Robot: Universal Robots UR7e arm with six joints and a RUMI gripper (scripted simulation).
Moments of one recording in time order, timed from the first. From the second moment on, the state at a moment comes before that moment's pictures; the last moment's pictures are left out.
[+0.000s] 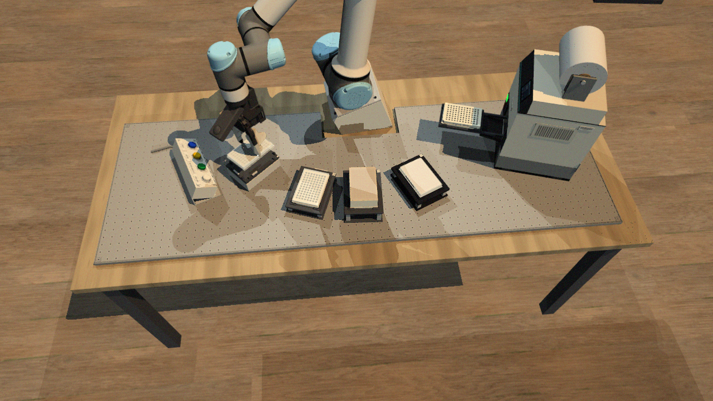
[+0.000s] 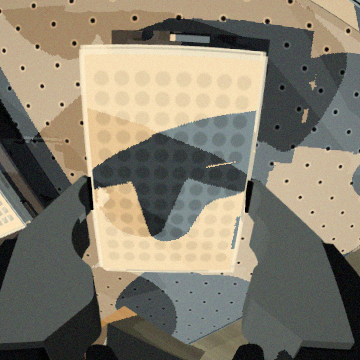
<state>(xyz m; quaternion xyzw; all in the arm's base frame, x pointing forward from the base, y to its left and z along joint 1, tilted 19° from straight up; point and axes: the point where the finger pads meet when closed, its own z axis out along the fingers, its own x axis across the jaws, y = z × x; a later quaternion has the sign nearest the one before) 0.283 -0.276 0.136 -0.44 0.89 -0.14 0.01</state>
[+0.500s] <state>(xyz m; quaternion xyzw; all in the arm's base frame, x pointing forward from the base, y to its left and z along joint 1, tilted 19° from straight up) 0.283 -0.276 0.136 -0.43 0.89 -0.16 -0.03</state>
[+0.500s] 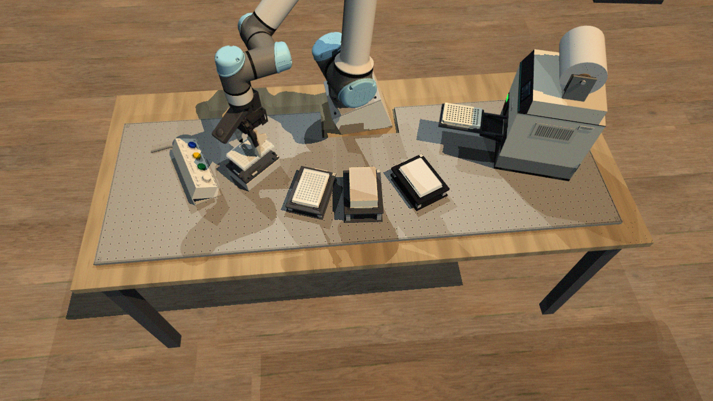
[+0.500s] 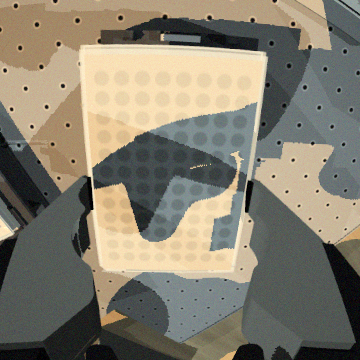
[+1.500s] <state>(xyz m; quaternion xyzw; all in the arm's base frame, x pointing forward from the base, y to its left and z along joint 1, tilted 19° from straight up) 0.282 -0.281 0.130 -0.43 0.89 -0.16 -0.03</state>
